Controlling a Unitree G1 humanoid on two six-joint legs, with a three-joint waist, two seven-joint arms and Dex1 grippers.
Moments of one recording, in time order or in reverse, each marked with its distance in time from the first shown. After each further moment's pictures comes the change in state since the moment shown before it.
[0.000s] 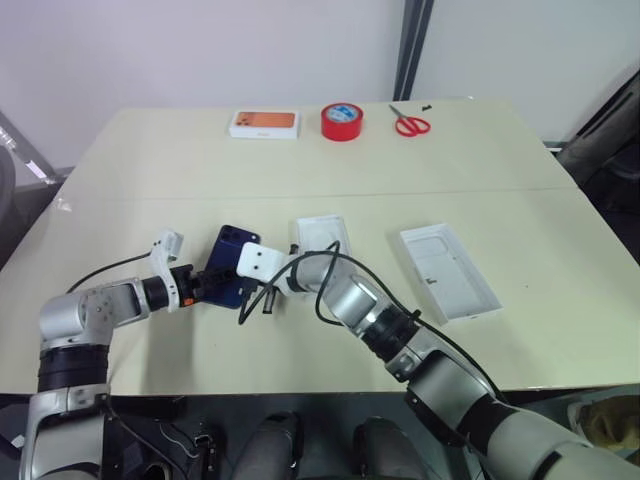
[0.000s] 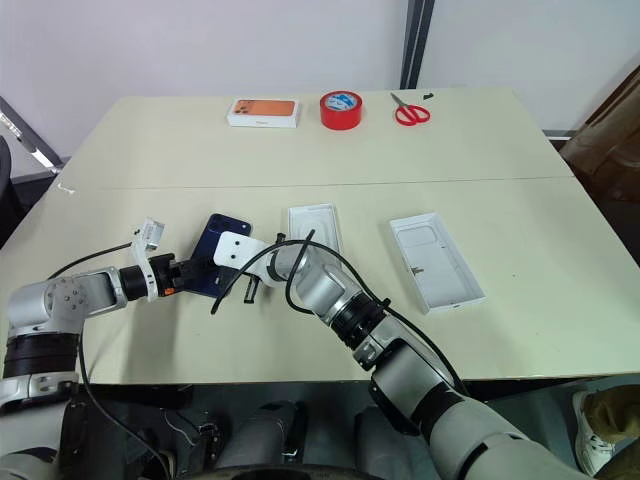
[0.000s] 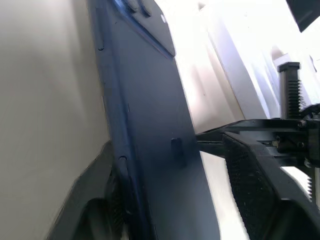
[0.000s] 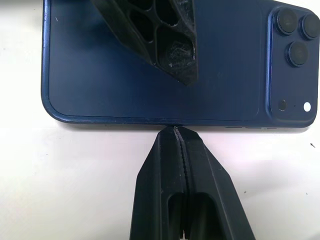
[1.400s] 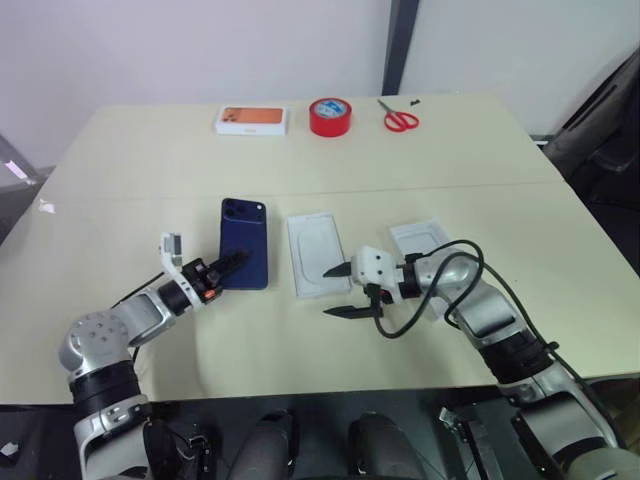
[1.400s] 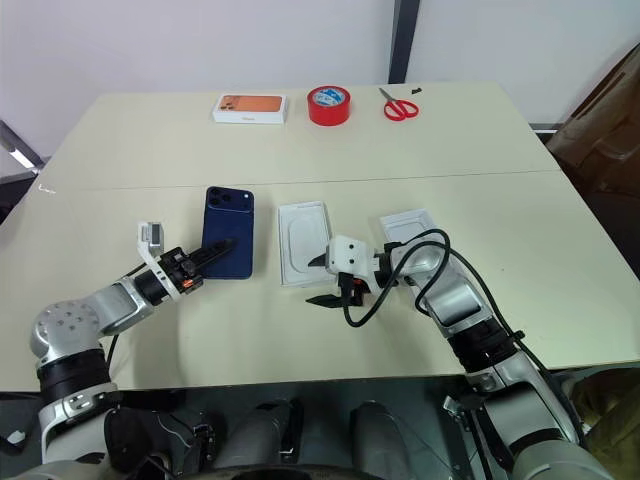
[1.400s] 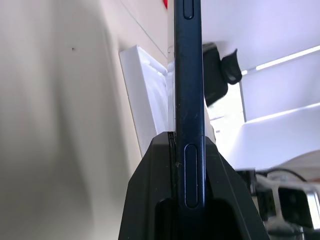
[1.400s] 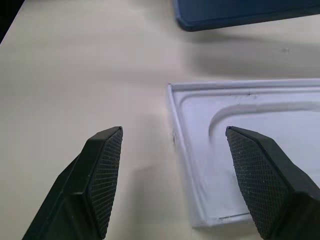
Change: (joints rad) left arm 0.033 -0.321 0.347 -0.146 -0.363 0.163 0.318; right arm 0.295 -0.535 -0.236 -0.410 0.348 -0.277 0.476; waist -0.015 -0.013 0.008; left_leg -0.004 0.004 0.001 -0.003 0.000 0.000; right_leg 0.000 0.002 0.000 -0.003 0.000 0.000
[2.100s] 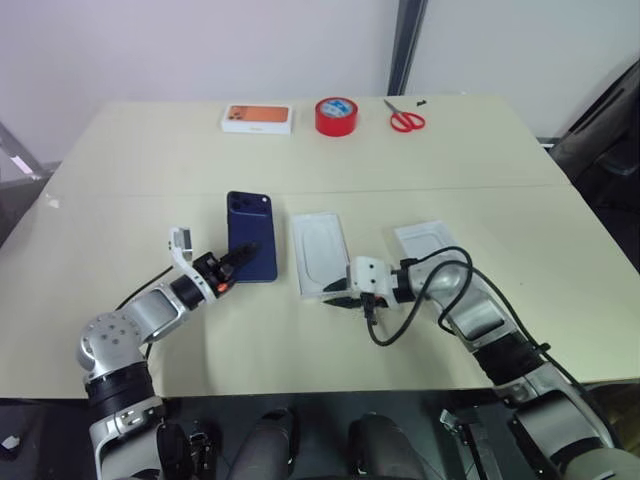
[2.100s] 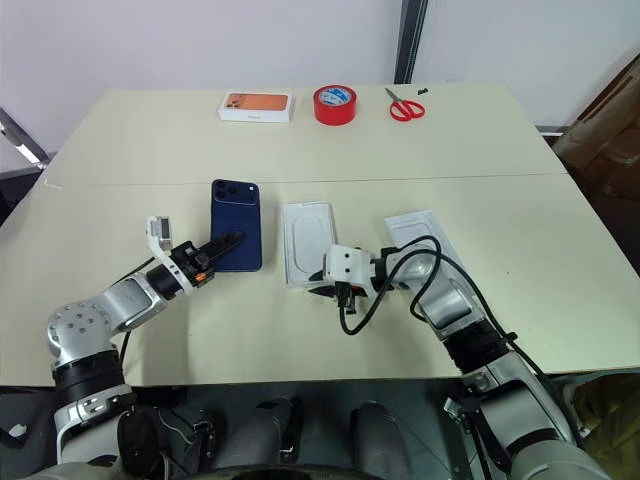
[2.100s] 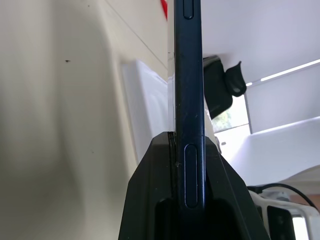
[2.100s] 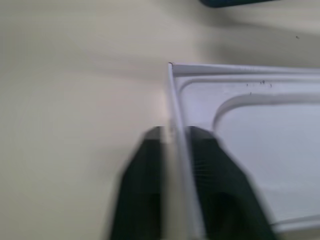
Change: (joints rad) left arm 0.006 -0.049 -0.034 -0.077 -0.087 -0.036 0.151; right arm -0.007 0.016 0.035 0.086 -0.074 -0.078 -0.050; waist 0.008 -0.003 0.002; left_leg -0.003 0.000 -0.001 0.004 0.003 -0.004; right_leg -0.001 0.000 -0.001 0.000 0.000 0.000
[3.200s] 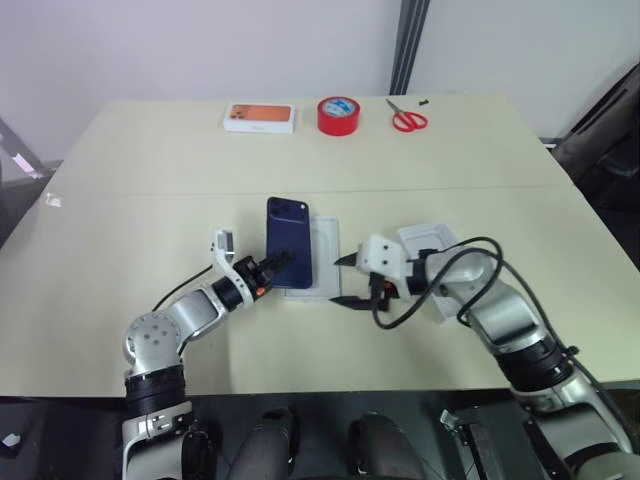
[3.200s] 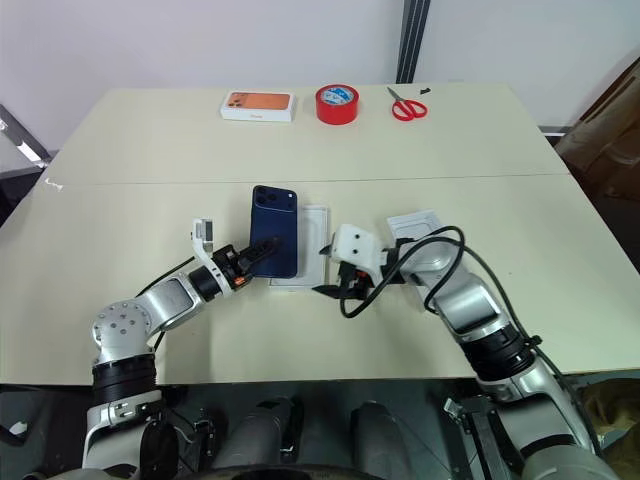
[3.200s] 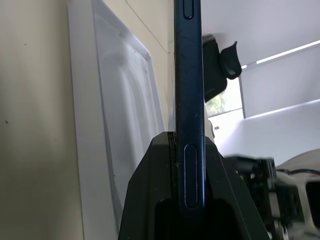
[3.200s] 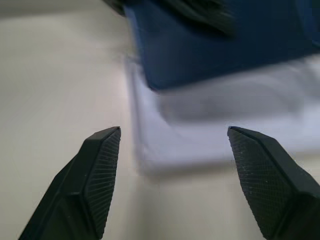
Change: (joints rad) left arm 0.018 -0.110 -0.174 -0.022 -0.053 -0.084 0.126; right arm 0.031 -0.111 -0.107 -0.243 0.078 0.337 -0.075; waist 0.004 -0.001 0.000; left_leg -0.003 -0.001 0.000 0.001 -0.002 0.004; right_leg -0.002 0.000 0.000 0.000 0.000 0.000
